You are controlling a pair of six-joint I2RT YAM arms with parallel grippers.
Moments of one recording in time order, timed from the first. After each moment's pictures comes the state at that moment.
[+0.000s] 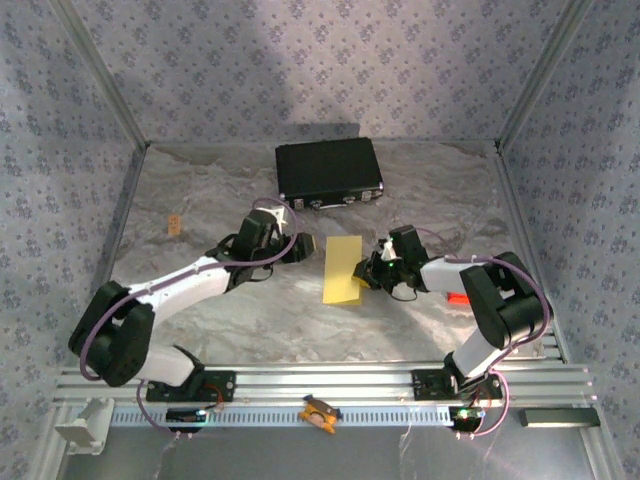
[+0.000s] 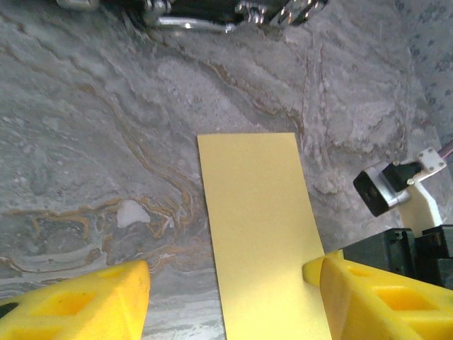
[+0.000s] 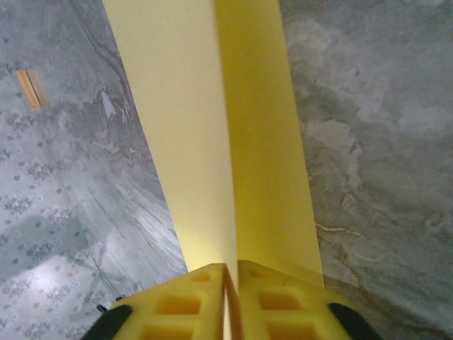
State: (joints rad) left arm -0.65 1.38 0.76 0.00 0.14 -0.69; right arm 0.40 1.60 0.58 0.12 -0.63 0.95
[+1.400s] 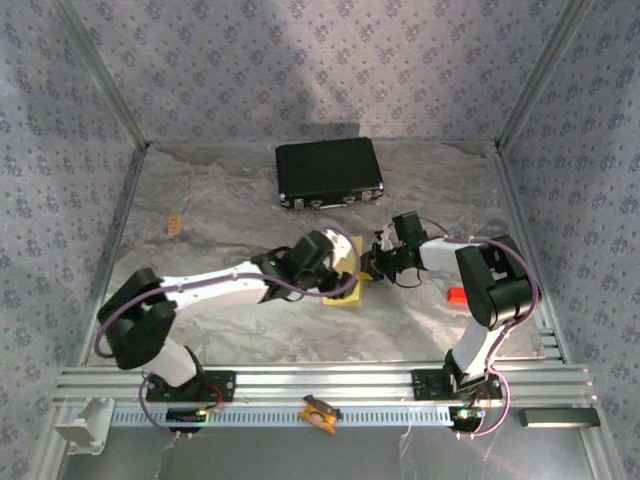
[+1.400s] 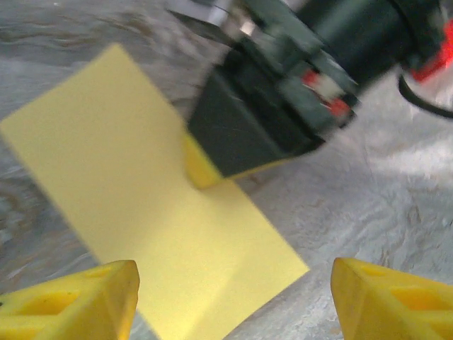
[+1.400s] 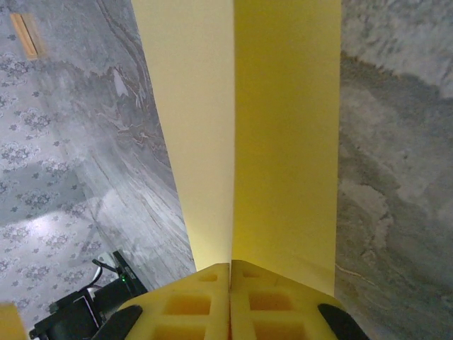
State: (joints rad) left arm -1.03 1.58 0.98 -0.20 0.01 -0.27; right arm 0.31 1.72 0.77 -0.13 -0.80 0.69
